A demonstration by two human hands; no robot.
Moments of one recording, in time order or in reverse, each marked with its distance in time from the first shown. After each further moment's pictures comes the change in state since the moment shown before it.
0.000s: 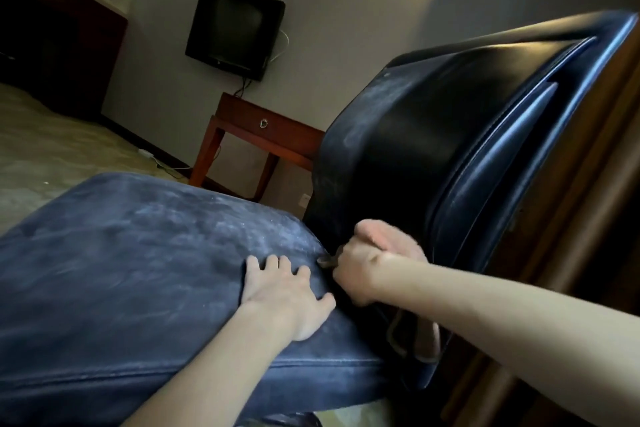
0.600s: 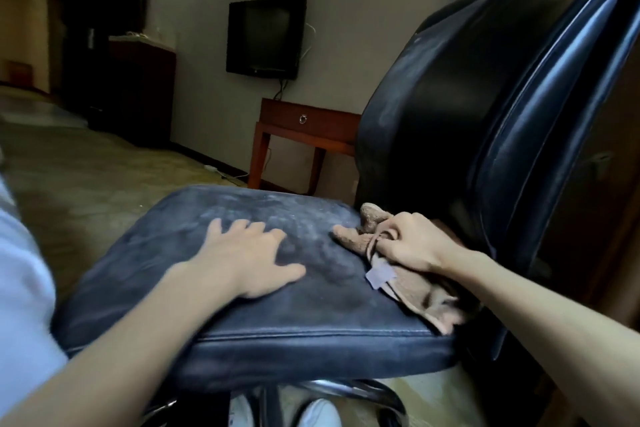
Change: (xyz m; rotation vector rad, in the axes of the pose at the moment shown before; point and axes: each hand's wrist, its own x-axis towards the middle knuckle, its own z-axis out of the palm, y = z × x) left_hand -0.042 -0.094 -0.047 0.153 0.000 -0.089; right_hand 0.000 0.006 0.026 0.855 0.271 0.145
